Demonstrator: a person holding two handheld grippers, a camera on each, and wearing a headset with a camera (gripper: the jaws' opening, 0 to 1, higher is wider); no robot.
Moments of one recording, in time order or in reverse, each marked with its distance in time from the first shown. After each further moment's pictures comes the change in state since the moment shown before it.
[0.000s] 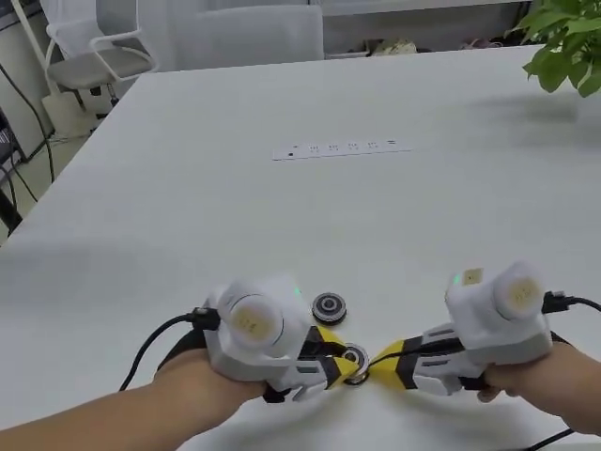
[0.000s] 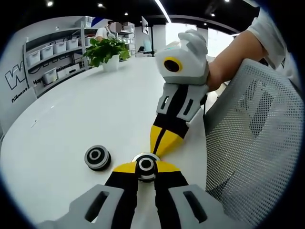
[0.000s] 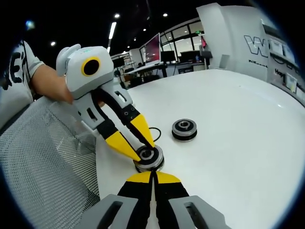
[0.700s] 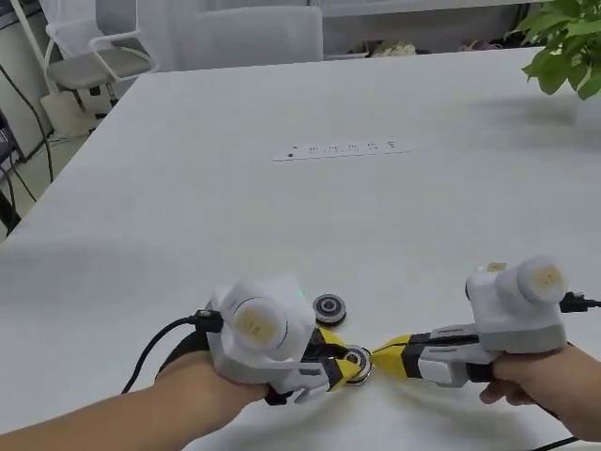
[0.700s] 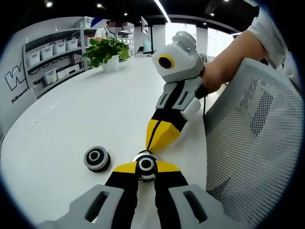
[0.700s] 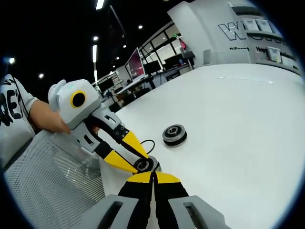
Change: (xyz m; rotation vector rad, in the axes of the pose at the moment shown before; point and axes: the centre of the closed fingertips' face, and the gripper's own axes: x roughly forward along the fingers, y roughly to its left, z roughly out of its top) left arm 0.001 -0.001 0.001 0.006 0.000 0.002; right arm -0.007 -0.006 0.014 0.210 -0.126 0.013
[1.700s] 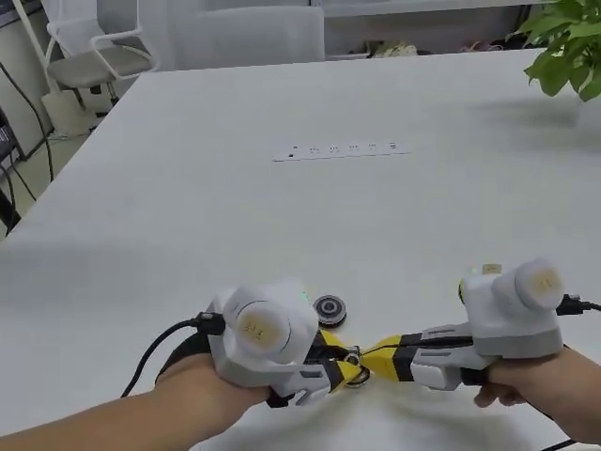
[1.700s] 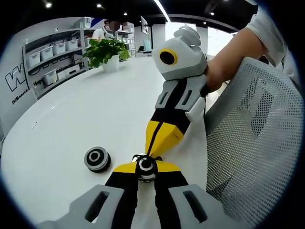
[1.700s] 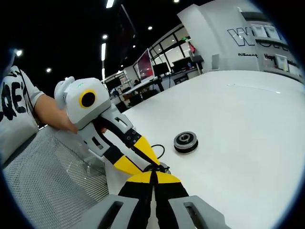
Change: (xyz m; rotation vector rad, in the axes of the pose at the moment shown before) left arm 0.001 0.000 0.000 0.006 0.003 0.007; right arm 0.006 0.015 0.007 -0.079 -0.009 0.043
